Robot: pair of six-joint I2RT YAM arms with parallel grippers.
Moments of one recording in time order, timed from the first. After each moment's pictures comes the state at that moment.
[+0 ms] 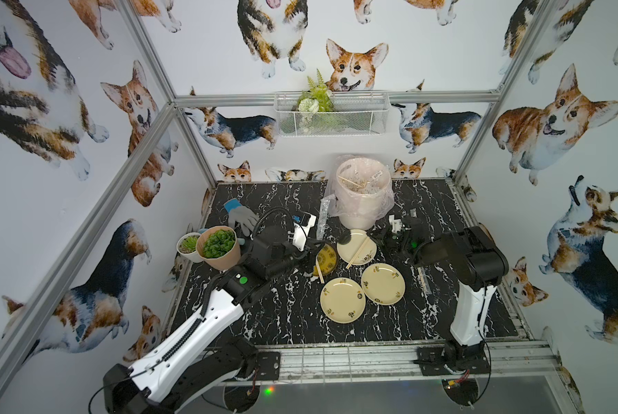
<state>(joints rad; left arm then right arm) -0.67 0.94 0.87 -0.31 0.22 -0.25 0.27 1.98 0.79 0.70 -0.61 1.10</state>
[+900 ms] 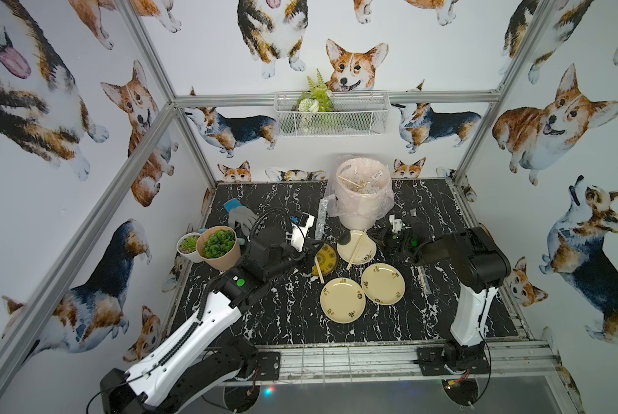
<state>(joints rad) -0.67 0.92 0.87 -0.31 0.22 -0.25 0.27 1.95 0.80 0.64 -0.60 1.08</state>
